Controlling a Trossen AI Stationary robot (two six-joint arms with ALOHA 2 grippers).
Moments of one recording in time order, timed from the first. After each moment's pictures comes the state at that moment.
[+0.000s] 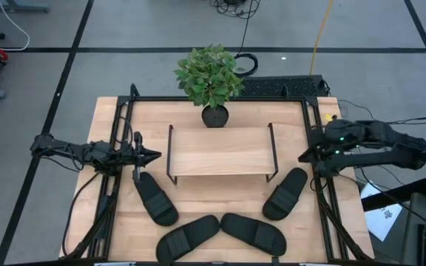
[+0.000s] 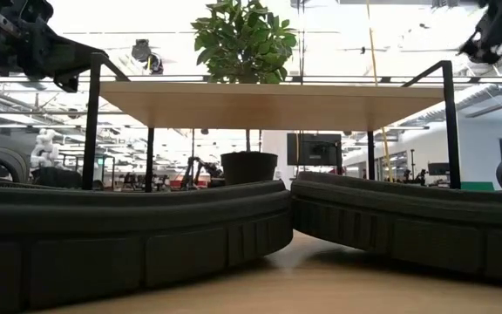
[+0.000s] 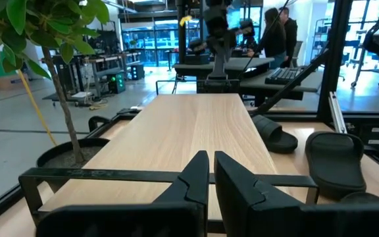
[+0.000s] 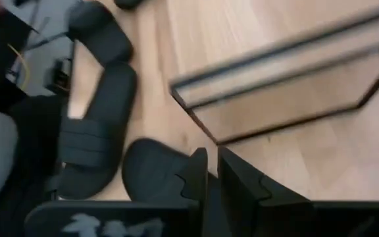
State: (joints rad) left arm -0.22 0.15 0.10 0.08 -0.30 0.02; right arm -0.08 0.50 0.84 -1.15 -0.22 0.29
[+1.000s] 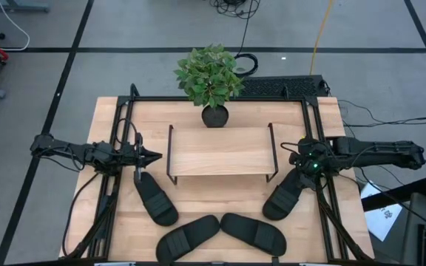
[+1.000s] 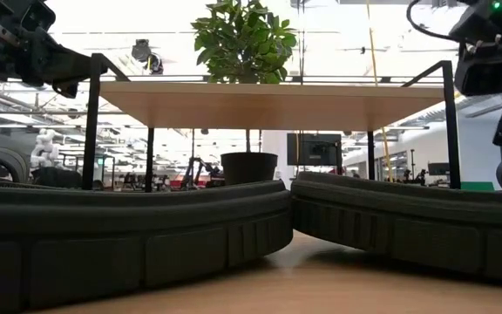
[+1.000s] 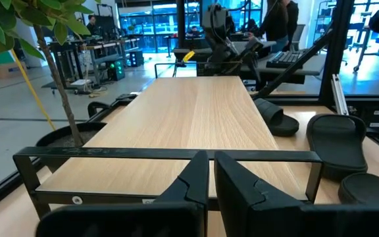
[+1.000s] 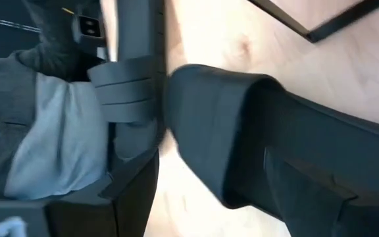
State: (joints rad) left arm -0.22 0.16 0.10 0.02 -0.30 0.01; right arm -0.07 0.50 0.36 -0.81 -0.63 0.61
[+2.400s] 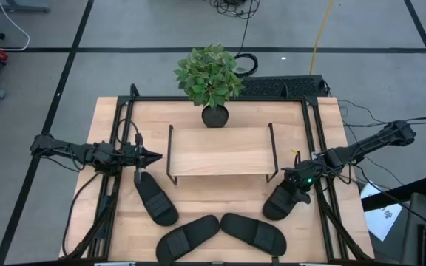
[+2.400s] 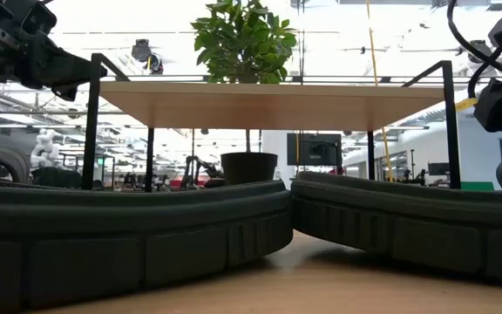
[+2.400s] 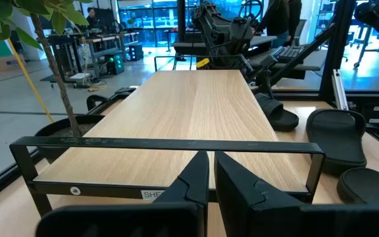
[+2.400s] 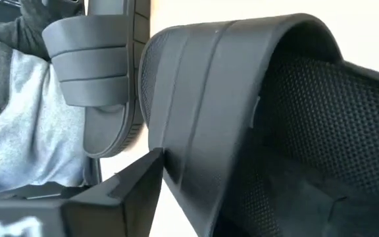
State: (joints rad) left arm -0.22 0.16 0.10 -0.01 -0.30 -0.01; right arm 0.34 0.58 0.12 -0.33 -0.37 0.89
